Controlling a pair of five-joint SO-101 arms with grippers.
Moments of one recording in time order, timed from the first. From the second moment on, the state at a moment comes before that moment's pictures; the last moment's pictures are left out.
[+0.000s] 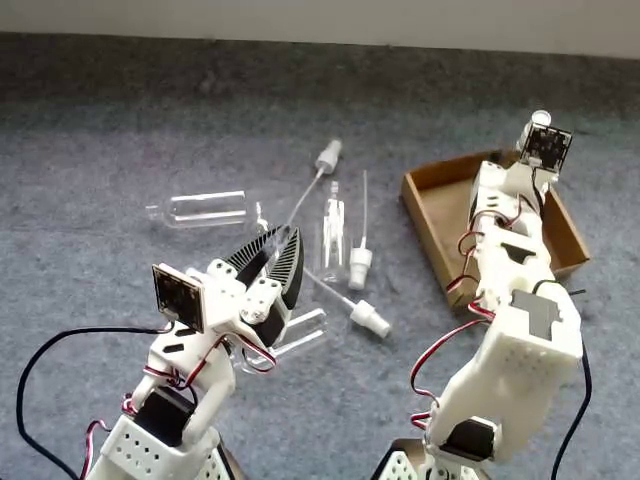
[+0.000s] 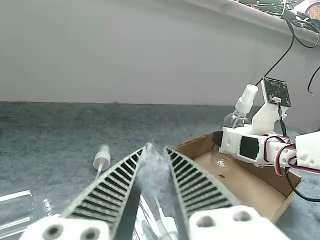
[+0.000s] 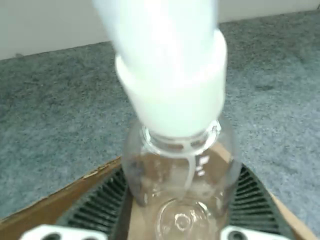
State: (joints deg) left arm 24.5 -103.3 96.0 16.1 20.2; right arm 13.8 23.6 25.3 -18.7 0.1
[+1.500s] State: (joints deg) left arm 24.5 -103.3 96.0 17.2 20.2; right arm 11.5 14.9 33.7 -18.7 5.8
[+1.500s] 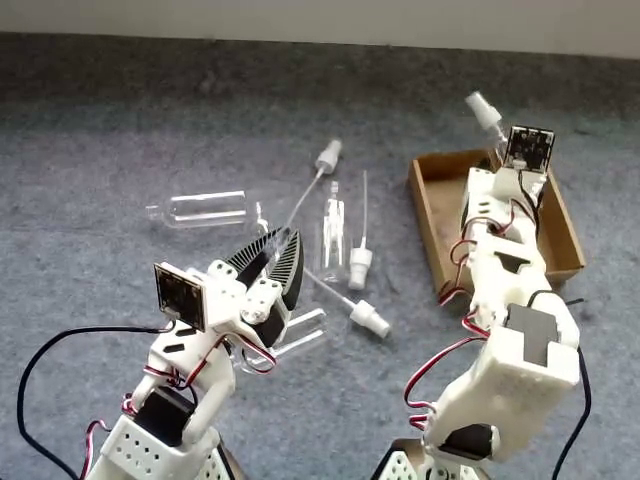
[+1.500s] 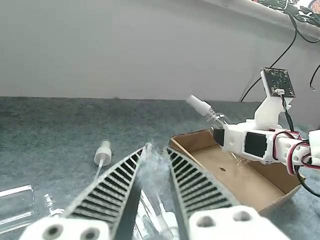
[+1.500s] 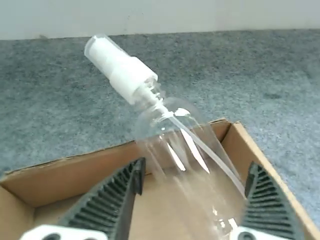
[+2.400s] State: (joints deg) left arm 24.5 -103.3 96.0 17.2 20.2; right arm 9.8 12.9 33.8 -5.4 13.8
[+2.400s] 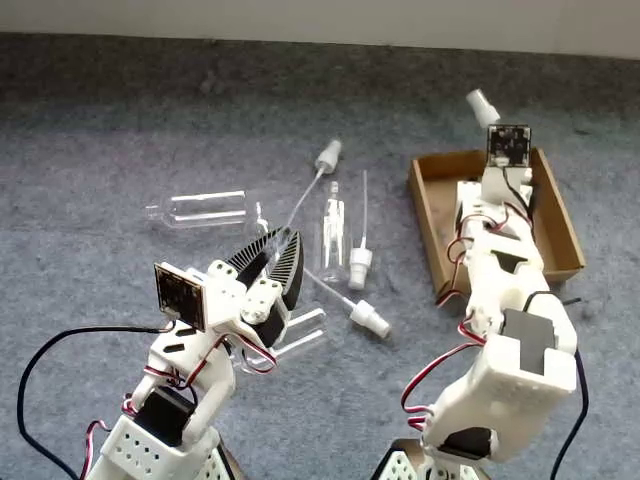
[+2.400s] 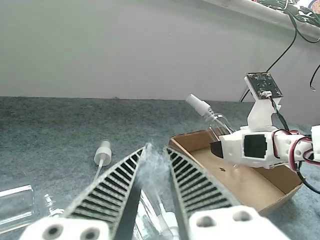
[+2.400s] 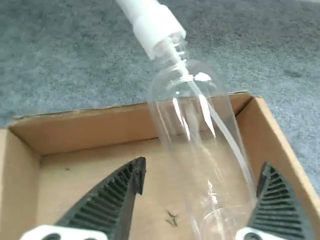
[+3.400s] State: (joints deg) left arm 24.5 -103.3 96.0 18.7 20.2; right arm 5.3 39.2 -35.7 61.1 22.0
